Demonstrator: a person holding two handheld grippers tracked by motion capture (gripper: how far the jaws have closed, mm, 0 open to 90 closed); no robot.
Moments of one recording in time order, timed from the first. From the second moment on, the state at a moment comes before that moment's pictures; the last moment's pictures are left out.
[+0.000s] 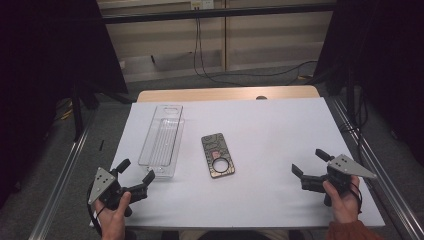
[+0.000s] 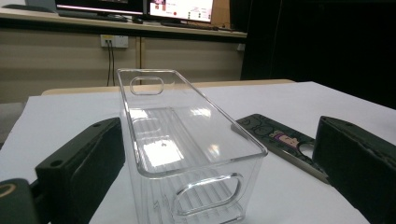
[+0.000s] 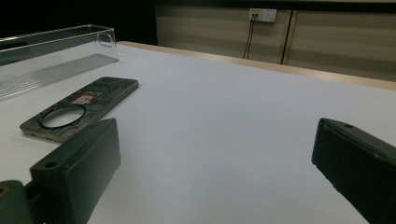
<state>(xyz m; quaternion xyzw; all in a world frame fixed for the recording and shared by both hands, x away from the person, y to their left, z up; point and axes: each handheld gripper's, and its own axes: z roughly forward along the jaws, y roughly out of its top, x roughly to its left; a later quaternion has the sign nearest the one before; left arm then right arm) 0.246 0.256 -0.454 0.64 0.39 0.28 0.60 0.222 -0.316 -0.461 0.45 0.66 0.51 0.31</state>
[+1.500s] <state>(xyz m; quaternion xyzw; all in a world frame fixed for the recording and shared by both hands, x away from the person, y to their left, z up) 0.241 0.253 -0.452 0.66 0.38 0.28 0.58 0.250 -0.270 -0.453 0.40 0.78 0.46 0.12</state>
